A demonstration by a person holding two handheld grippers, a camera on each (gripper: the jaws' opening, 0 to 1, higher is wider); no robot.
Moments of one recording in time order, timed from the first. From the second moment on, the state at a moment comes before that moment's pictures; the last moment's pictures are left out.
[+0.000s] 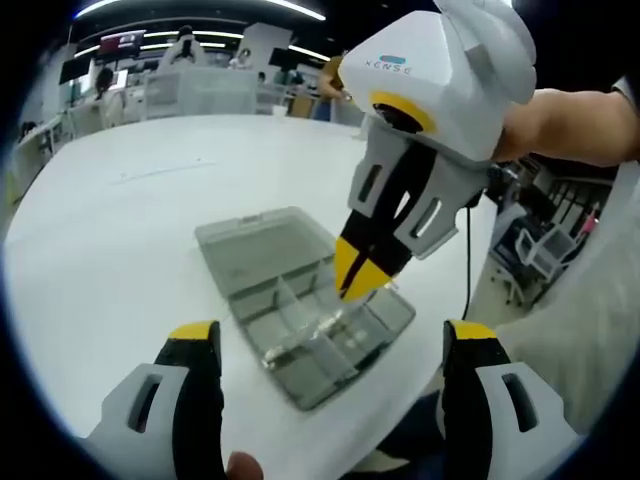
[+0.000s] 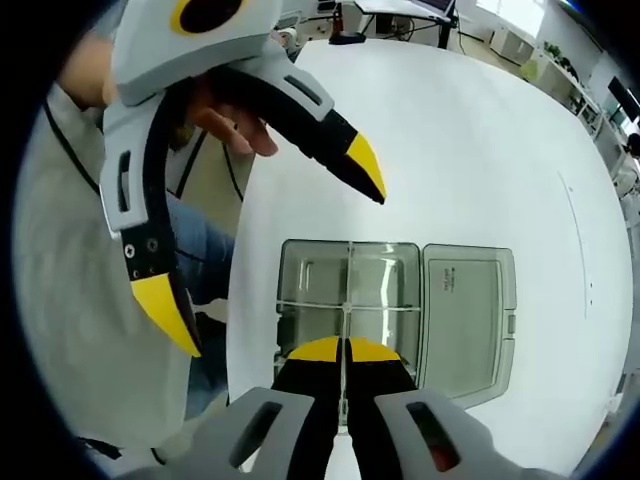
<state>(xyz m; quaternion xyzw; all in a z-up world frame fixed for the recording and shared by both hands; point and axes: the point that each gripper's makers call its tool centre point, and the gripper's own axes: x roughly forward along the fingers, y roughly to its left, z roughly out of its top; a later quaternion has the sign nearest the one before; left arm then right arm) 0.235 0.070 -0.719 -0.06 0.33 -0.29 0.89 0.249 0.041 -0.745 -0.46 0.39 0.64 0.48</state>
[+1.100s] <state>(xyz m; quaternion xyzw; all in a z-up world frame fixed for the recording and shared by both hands) 0.229 0.068 -0.720 -0.05 0.34 -0.30 0.89 0.250 0.038 -0.758 -0.44 0.38 0.65 0.49</state>
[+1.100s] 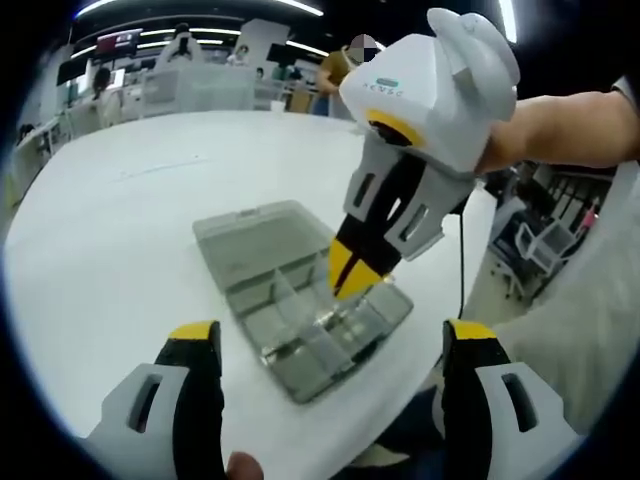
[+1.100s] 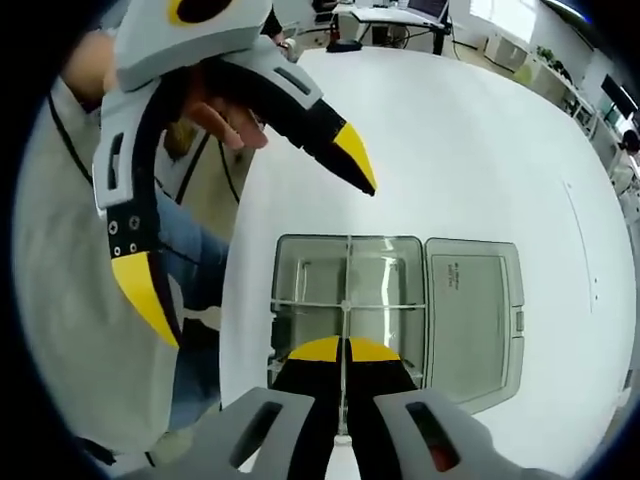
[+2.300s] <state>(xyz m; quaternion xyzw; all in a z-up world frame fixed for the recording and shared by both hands) 0.228 0.071 -0.720 -0.05 0.34 -0.30 0.89 0.249 0.038 -0.776 -0.45 0.38 0.64 0.49</state>
